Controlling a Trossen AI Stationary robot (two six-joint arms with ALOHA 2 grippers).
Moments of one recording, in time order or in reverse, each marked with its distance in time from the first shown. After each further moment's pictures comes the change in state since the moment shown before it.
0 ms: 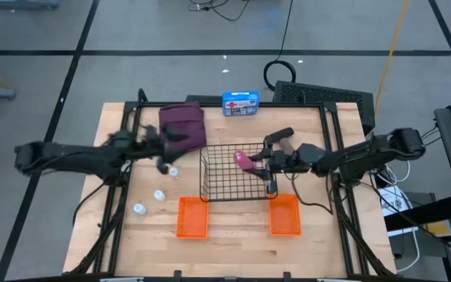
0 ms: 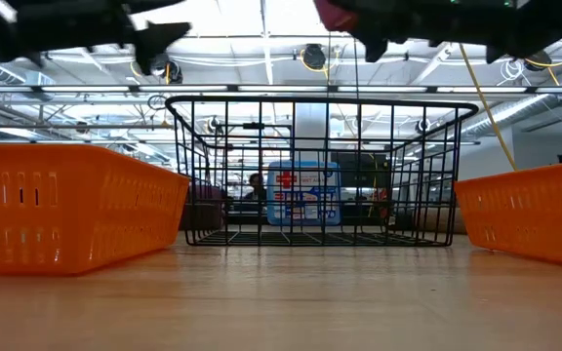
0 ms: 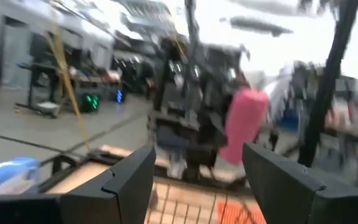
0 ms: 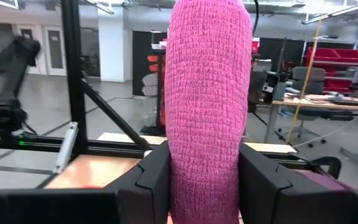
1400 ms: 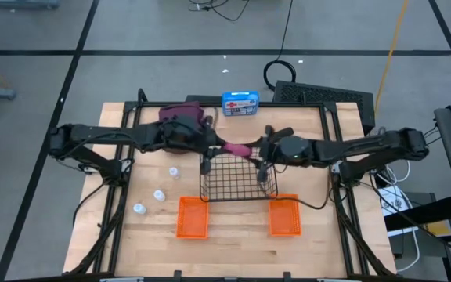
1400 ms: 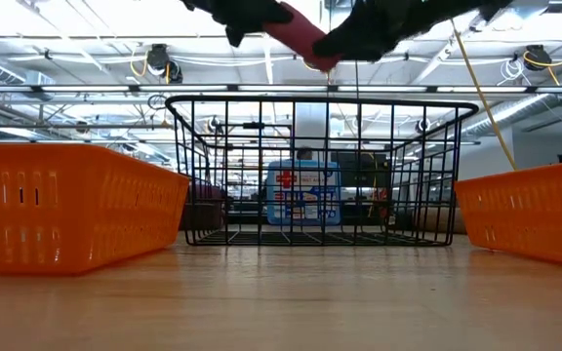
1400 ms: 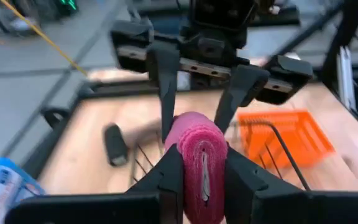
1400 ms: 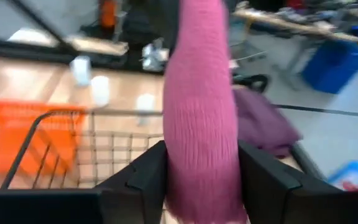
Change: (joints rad) left arm -0.061 0.525 0.790 -0.829 -0.010 0.310; right arm -0.047 -0.070 0.274 -0.838 0.298 -0.097
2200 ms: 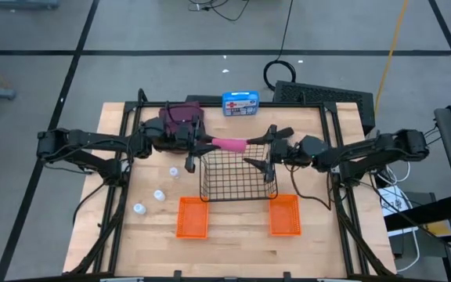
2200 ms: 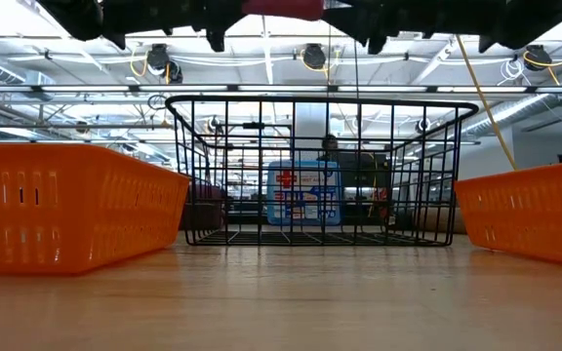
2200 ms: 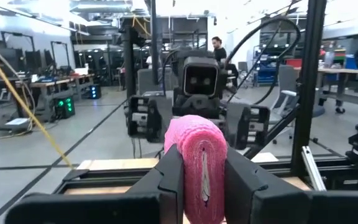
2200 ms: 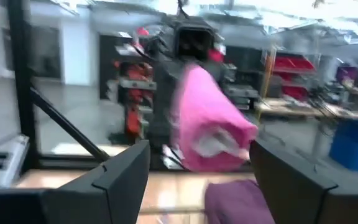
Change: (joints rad) left arm 0.072 -0.121 -0.431 0.803 0.178 -0.111; right arm -0.023 0.022 -0.232 0.795 -0.227 0.063
